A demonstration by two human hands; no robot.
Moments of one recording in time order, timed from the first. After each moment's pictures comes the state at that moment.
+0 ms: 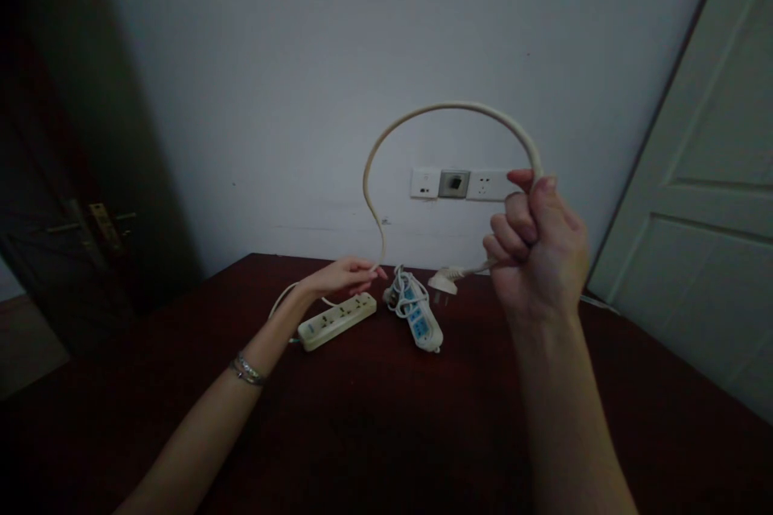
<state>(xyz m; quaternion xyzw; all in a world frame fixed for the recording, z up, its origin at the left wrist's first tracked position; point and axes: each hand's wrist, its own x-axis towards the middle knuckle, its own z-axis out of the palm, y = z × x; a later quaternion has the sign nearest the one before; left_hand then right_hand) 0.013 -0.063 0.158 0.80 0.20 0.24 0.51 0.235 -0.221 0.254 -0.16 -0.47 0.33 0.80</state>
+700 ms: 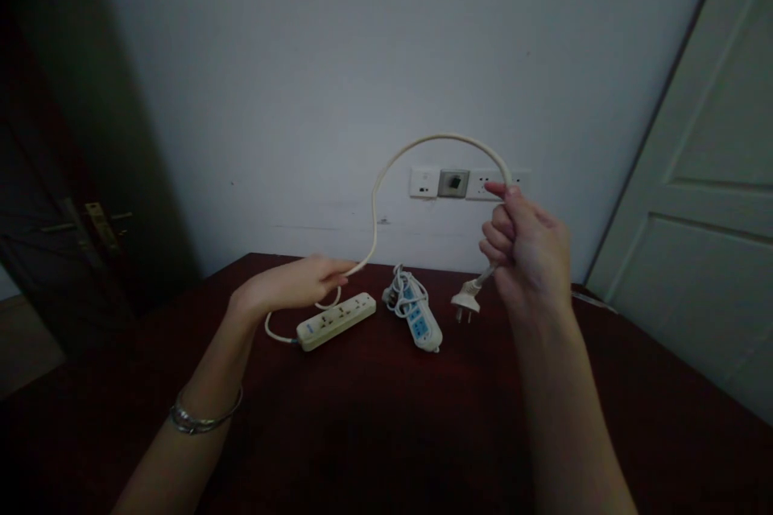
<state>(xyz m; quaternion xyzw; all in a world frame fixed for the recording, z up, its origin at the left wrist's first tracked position) -0.017 -0.136 0.216 0.92 0.21 0.32 0.13 0.246 -0.202 0.248 -0.27 -0.45 0.32 0.79</state>
